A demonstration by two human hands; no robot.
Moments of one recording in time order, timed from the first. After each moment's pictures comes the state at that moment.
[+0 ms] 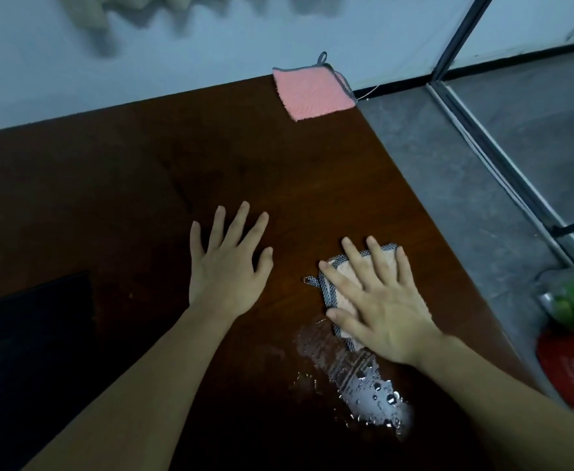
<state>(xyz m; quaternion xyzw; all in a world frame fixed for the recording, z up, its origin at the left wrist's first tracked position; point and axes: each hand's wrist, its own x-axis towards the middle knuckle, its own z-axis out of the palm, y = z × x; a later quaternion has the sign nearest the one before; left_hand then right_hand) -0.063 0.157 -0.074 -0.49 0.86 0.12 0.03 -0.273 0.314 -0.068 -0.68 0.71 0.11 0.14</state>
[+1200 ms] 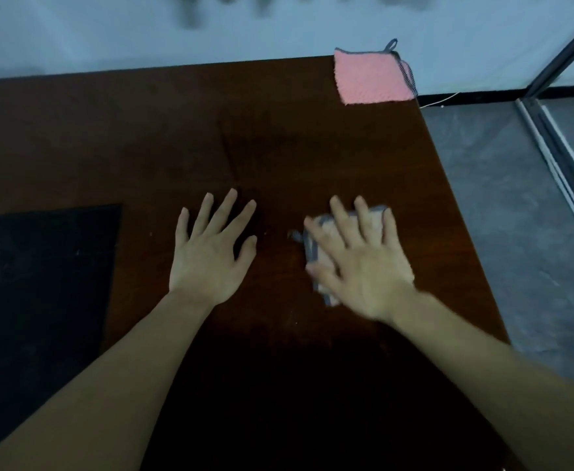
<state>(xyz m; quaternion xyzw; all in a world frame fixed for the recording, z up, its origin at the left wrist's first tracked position) -0.028 0.195 -0.076 -0.59 0.80 0.12 -0.01 -0.278 0.247 -0.060 -0.75 0.63 0.12 0.14</state>
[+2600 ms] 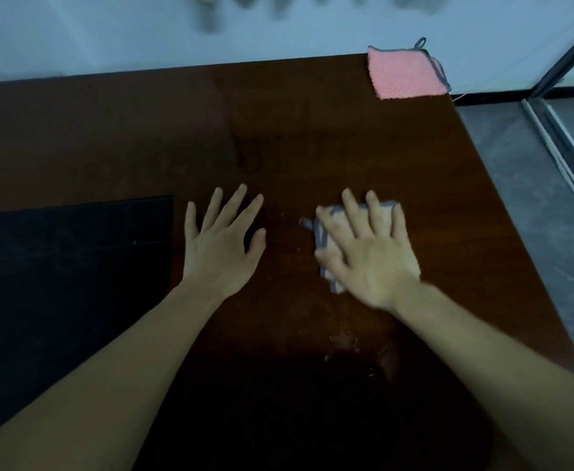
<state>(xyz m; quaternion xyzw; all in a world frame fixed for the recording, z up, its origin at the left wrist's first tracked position) 0.035 0.191 -0.065 -0.58 0.80 0.14 -0.02 -0.207 0.248 -0.062 -0.72 0.67 0.09 0.13</state>
